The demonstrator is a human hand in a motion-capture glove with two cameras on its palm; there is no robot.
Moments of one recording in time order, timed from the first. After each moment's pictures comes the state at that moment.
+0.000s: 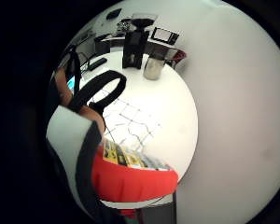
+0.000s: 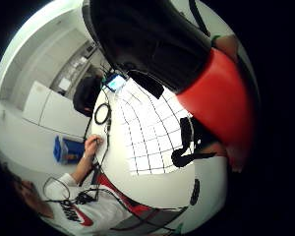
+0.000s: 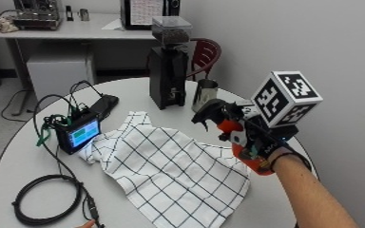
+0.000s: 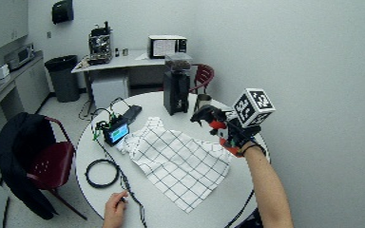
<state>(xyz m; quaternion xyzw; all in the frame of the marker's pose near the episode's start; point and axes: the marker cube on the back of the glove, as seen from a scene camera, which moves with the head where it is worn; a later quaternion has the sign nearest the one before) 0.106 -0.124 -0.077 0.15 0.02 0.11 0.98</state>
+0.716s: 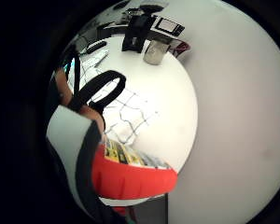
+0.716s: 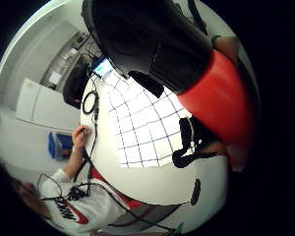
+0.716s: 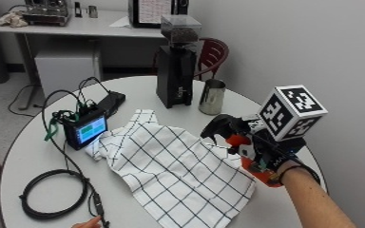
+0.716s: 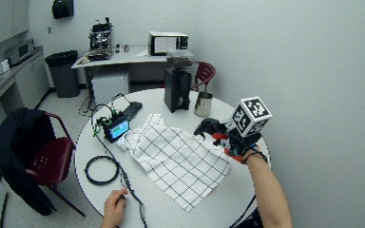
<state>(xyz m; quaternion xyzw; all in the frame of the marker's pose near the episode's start) 0.117 -0.100 -0.055 0.11 0.04 0.11 0.99</state>
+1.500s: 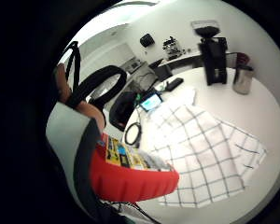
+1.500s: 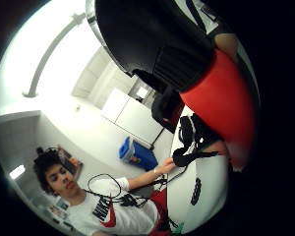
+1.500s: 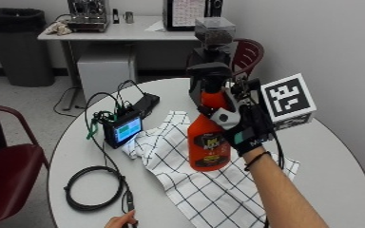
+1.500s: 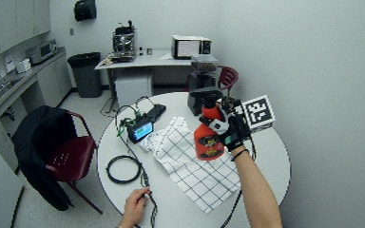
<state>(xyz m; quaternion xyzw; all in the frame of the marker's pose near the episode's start) 0.040 -0.142 -0.101 0.29 -0.36 0.03 0.89</state>
